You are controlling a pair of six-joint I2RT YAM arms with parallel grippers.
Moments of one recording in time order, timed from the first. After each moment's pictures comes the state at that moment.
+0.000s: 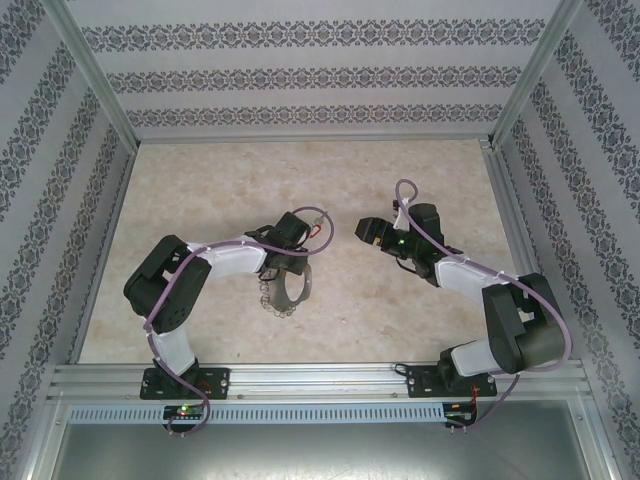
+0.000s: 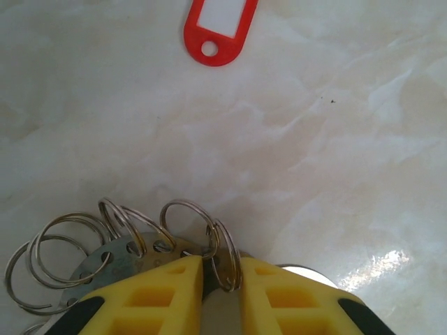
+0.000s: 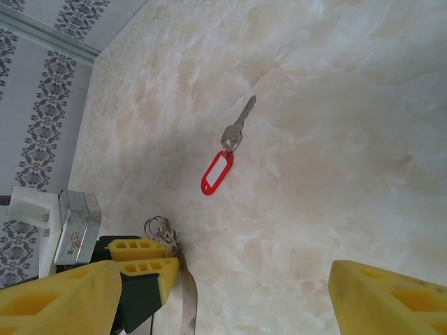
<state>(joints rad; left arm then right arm) -0.63 1.80 0.99 -0.26 -0.06 -0.24 0.26 1.43 0.59 0.26 -0.50 0.72</state>
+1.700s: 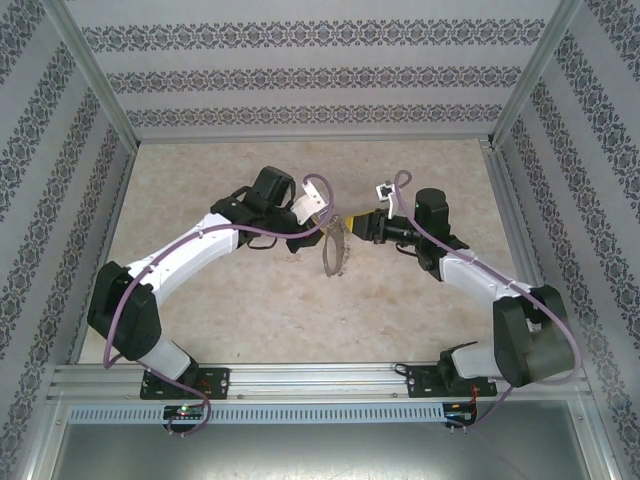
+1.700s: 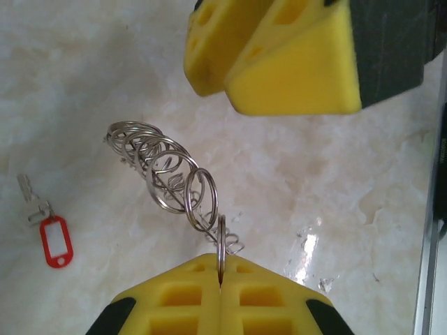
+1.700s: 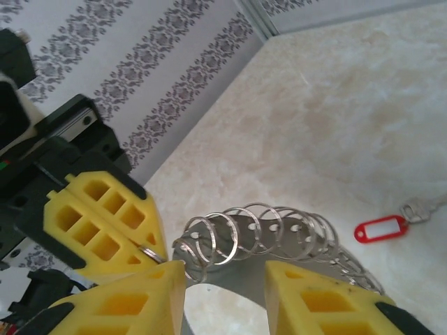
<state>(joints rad) -0.56 1.56 1.31 -0.55 0.52 0.26 0.26 1.33 0.69 0.35 -0.89 0.47</state>
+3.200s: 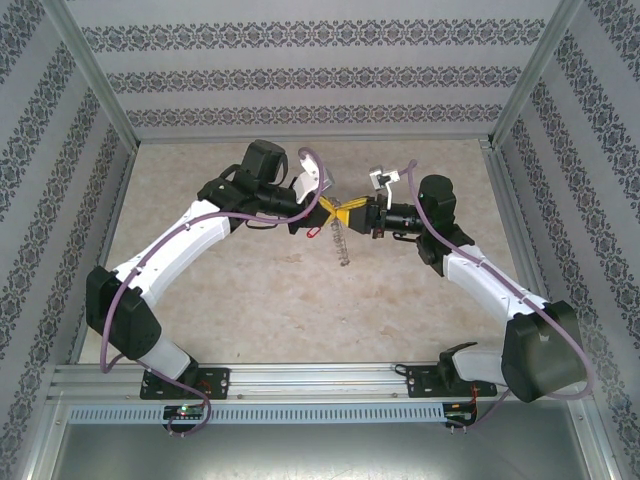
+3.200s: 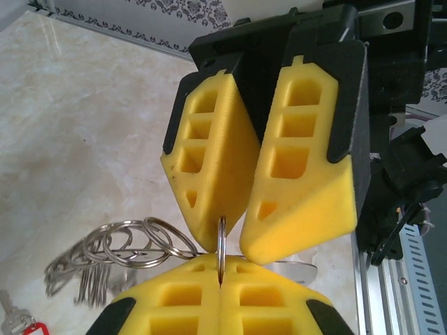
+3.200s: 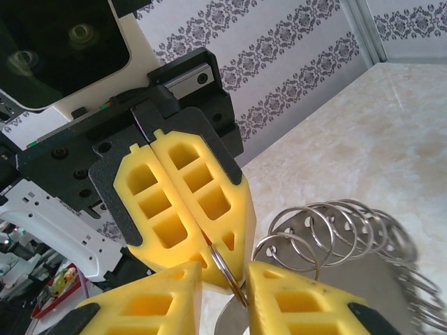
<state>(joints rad) -0.53 1.56 1.47 -0.59 0.75 0.29 0.32 1.28 0.81 0.37 -1.07 0.52</state>
